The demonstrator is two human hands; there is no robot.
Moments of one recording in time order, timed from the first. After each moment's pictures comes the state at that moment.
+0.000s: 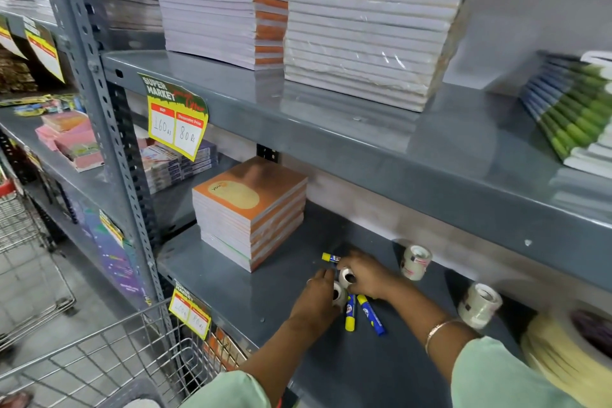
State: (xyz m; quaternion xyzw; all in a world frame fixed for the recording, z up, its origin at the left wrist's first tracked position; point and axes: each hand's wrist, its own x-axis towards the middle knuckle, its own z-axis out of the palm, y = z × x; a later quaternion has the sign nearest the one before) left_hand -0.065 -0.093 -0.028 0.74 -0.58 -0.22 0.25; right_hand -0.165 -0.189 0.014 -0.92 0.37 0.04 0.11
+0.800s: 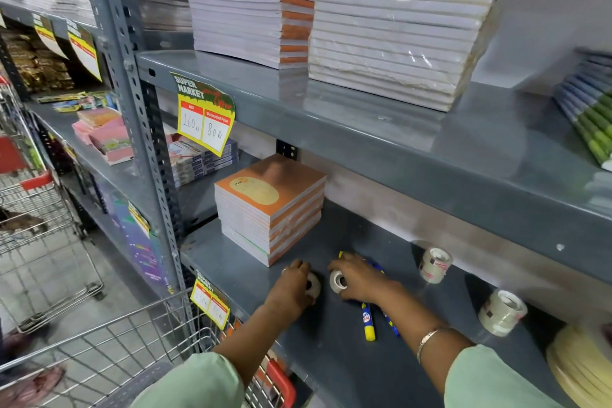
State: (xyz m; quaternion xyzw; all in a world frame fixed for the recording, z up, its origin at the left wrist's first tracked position) left_hand -0.001 -0.067 -0.022 0.78 -0.56 -0.19 0.18; right_hand -0.130 -0.163 0.007 -0.93 0.35 0.08 0.12
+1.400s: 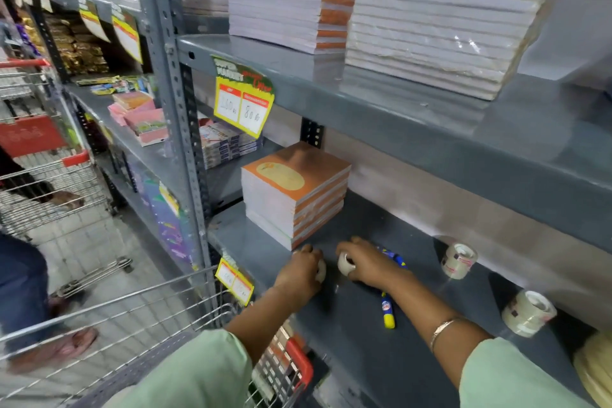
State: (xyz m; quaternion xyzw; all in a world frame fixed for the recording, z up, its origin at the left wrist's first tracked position) left_hand 0.011 -0.045 -0.013 0.79 -0.56 -0.16 0.17; right_hand -0.110 -0.144 0.023 -0.93 0.33 0.03 0.15
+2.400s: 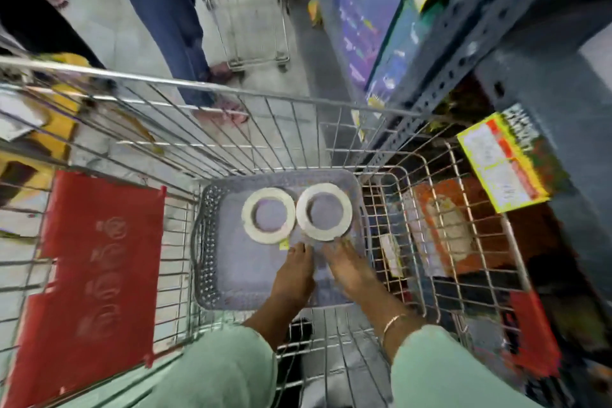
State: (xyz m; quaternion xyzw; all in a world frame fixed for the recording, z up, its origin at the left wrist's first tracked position) left_hand 0.079 0.216 -0.335 0.91 -0.20 -0.33 0.17; right_hand 0.053 0.086 -0.360 -0.92 0.08 0.37 0.06
